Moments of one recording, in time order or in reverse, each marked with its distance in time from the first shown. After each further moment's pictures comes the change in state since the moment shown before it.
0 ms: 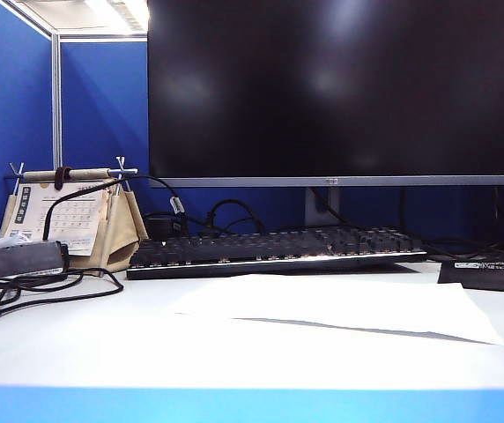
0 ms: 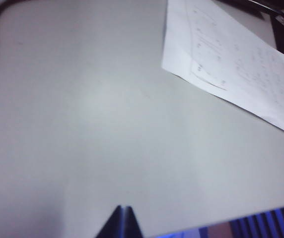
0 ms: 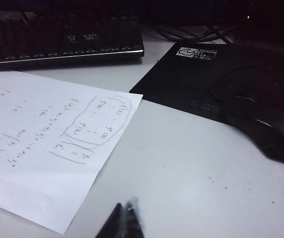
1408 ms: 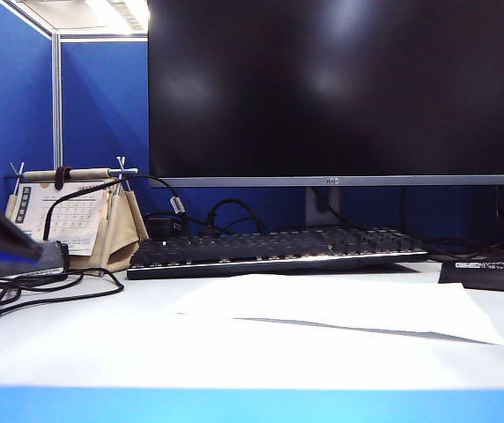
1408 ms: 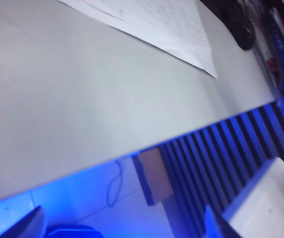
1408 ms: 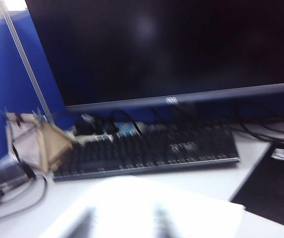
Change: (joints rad) left arm 0.000 0.000 0.005 -0.001 0.379 -0.002; right arm -0.001 0.010 0.151 0.259 -0.266 -0.018
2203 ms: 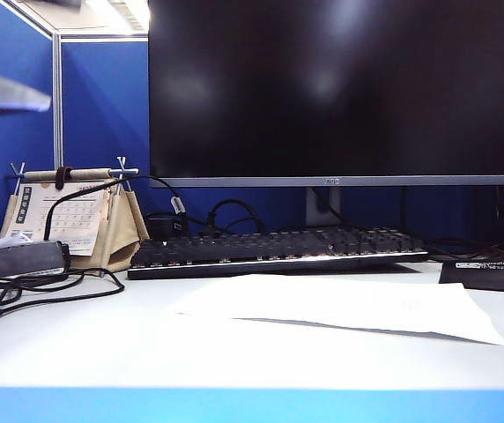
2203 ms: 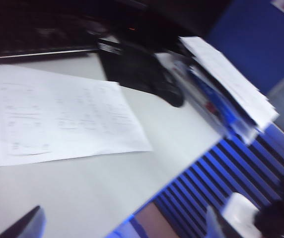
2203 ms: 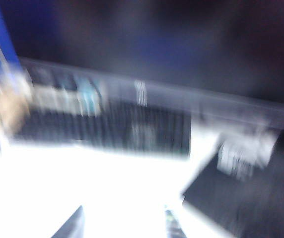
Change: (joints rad) left arm 0.000 0.000 0.291 -0.002 0.051 0.161; right arm -0.362 0.788 0.901 -0.509 -0.315 -0.170
